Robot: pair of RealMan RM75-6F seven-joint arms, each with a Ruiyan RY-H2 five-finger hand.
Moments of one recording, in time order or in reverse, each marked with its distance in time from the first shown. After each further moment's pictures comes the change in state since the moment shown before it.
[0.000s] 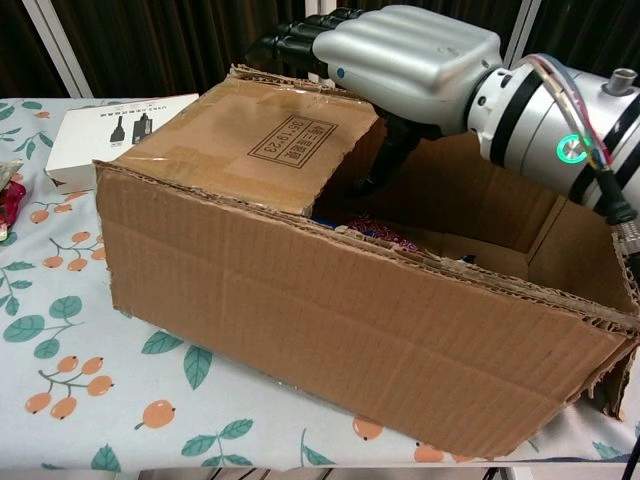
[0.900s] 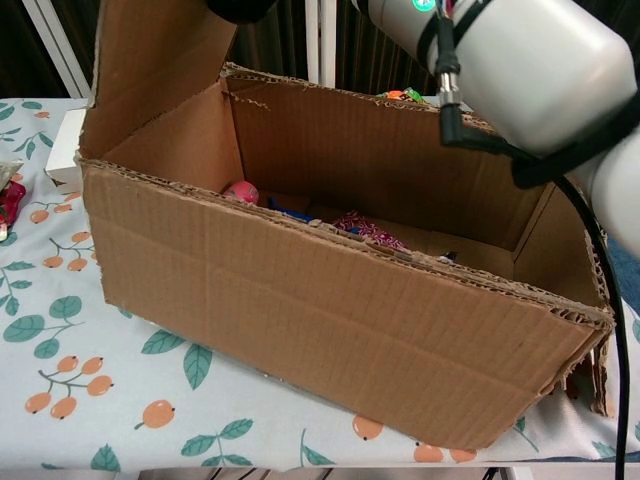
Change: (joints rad) left arm 0.025 0.014 0.000 0.015 -0.008 0.021 -0.021; right arm 0.199 -0.177 0.228 0.200 -0.024 0.079 0.092
